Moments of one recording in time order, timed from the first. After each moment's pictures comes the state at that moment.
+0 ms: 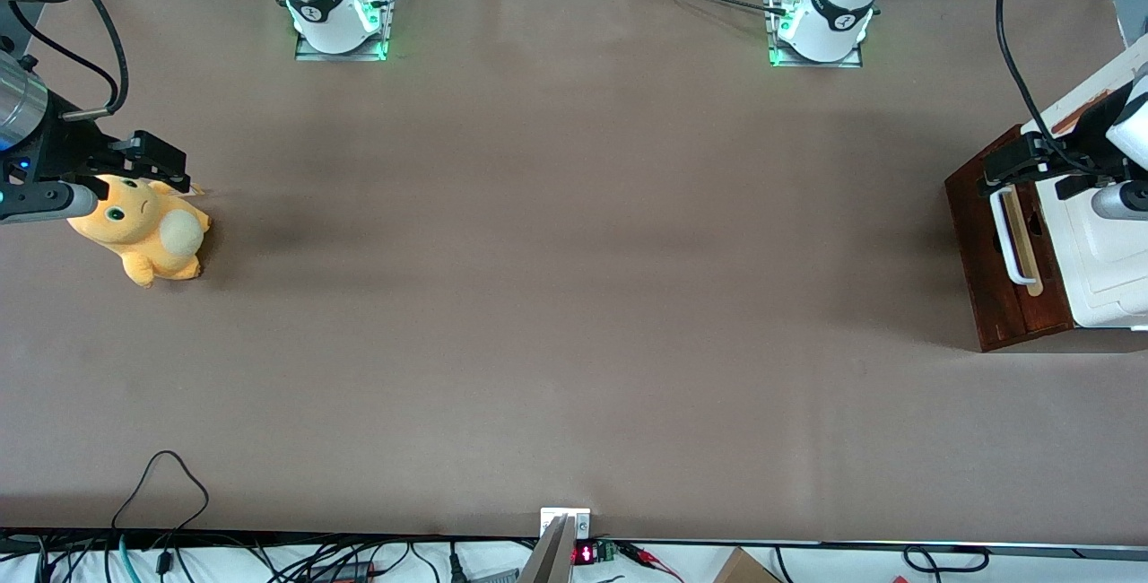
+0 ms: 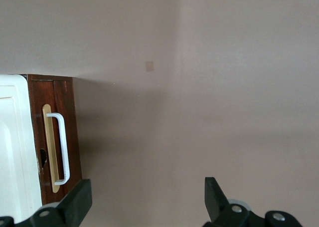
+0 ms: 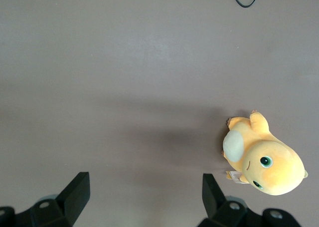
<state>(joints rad) -0.03 0.11 0.04 -1.45 -0.06 1.55 0.01</state>
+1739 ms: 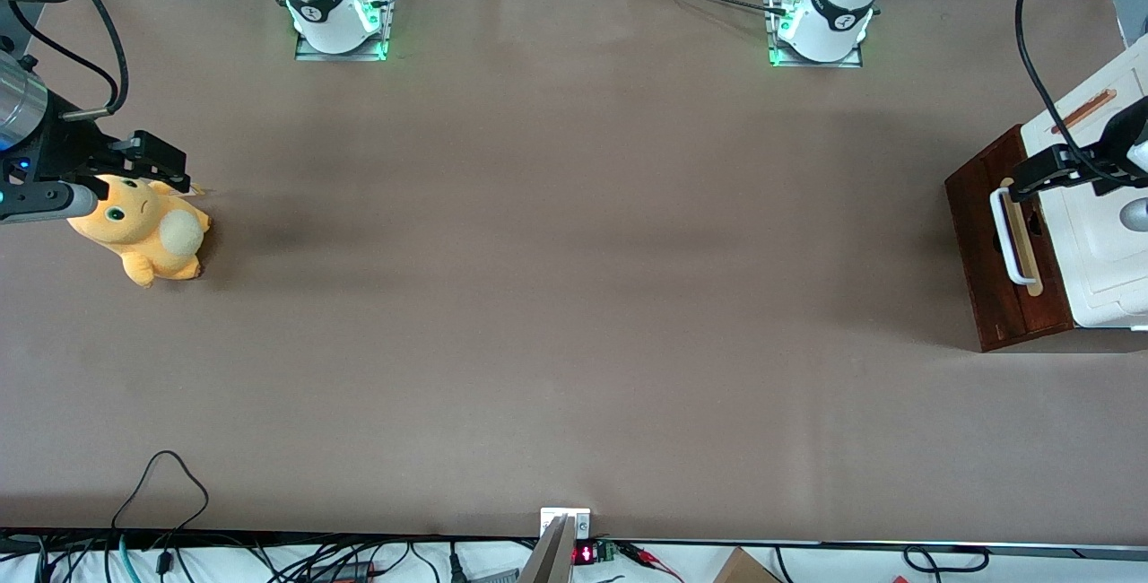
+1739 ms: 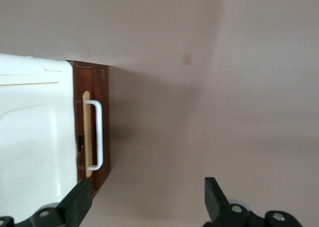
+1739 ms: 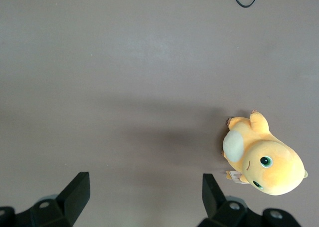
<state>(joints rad) -0.01 0.13 0.04 -1.44 0.07 1.52 -0.03</state>
